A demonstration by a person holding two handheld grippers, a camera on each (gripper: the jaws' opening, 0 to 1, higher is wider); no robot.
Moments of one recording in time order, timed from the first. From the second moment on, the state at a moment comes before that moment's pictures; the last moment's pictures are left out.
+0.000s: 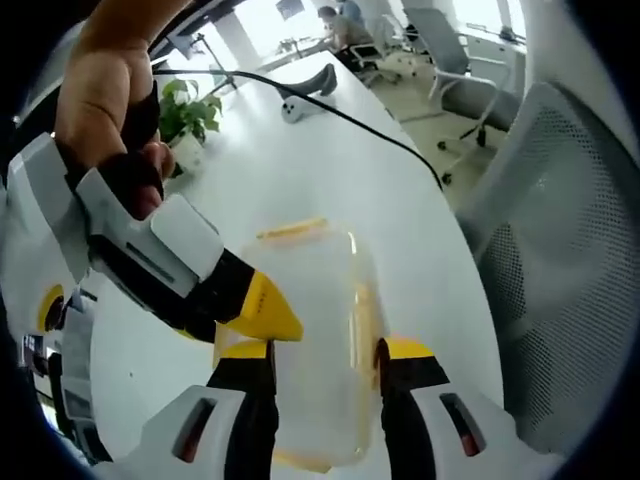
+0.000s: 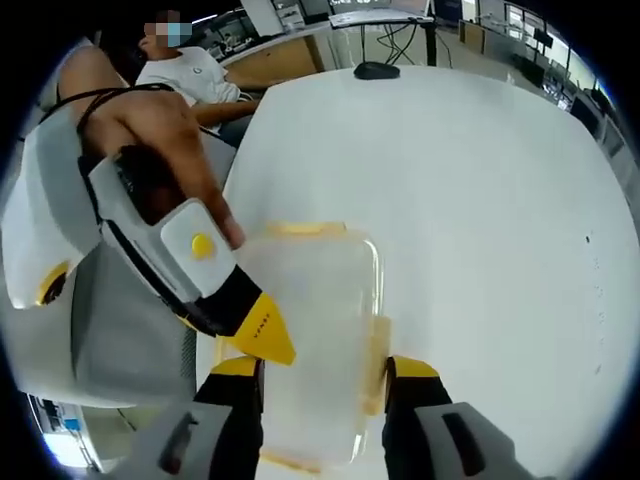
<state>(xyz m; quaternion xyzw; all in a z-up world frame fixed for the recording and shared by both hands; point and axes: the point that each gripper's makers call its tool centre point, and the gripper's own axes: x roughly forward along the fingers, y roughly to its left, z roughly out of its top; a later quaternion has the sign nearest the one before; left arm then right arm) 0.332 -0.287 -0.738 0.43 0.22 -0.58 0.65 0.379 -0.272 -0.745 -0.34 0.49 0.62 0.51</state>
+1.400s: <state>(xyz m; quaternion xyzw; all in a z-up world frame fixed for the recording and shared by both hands) 0.342 -0.284 -0.738 0.44 0.25 -0.59 0.63 0.378 -0.272 -0.744 -0.35 0.51 0.61 0.49</state>
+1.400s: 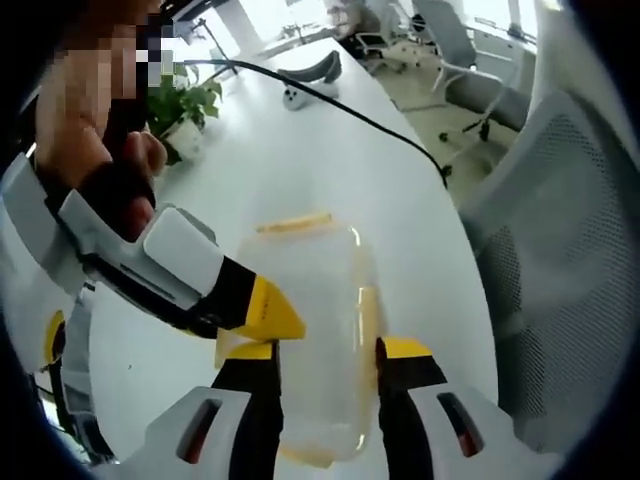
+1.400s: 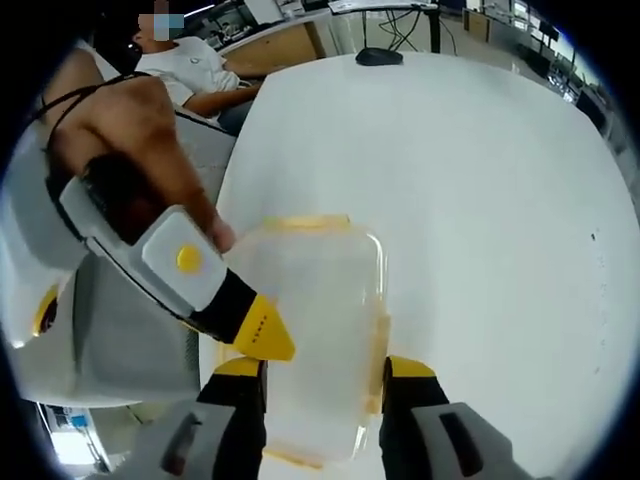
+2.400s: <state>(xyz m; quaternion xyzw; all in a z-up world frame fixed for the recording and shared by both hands) 0.343 -0.275 -0.712 0.33 0.30 -0.59 0.68 0.370 -0.286 -0.719 -0.32 0.43 0.60 0.59</state>
